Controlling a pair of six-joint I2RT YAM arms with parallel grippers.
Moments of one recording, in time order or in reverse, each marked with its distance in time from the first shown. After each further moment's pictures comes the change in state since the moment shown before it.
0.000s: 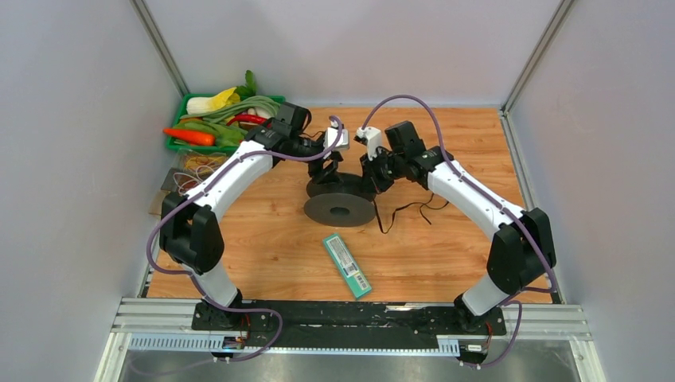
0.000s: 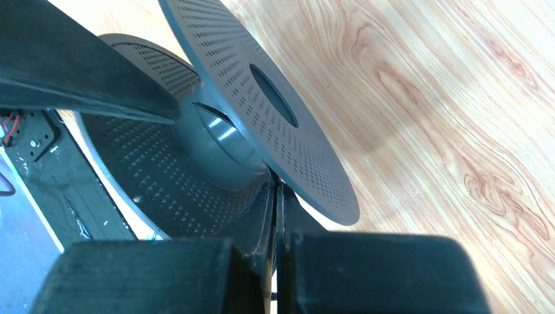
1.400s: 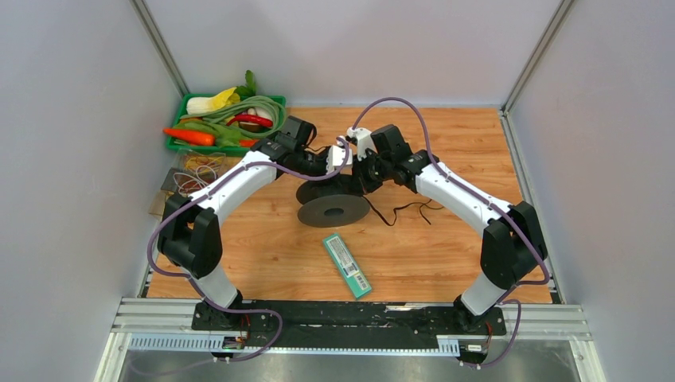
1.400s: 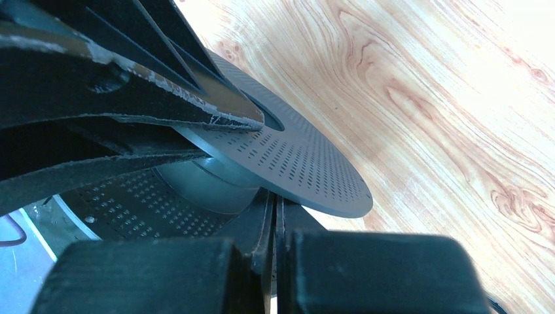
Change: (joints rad) left arm -0.039 -0.029 -0.158 0.098 -0.091 0.060; right arm 0.080 0.049 0.002 0.109 0.104 0.156
